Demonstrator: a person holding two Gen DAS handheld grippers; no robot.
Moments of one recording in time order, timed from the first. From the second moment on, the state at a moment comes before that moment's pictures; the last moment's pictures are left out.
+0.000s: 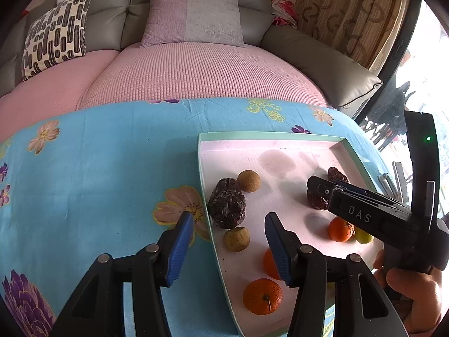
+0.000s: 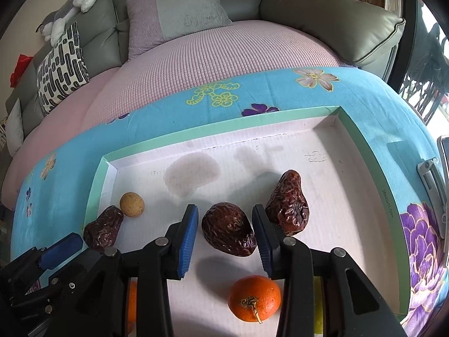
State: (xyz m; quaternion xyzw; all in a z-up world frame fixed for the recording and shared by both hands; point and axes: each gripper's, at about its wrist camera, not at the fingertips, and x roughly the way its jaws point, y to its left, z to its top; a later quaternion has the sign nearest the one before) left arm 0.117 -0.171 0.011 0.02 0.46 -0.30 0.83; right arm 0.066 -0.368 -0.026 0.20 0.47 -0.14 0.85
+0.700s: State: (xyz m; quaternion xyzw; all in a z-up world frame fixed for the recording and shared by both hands) left arm 0.156 -0.092 -0.021 0.01 0.48 -0.12 0.87; right arm 0.067 -0.337 -0.008 0.16 0.47 -0.15 0.85
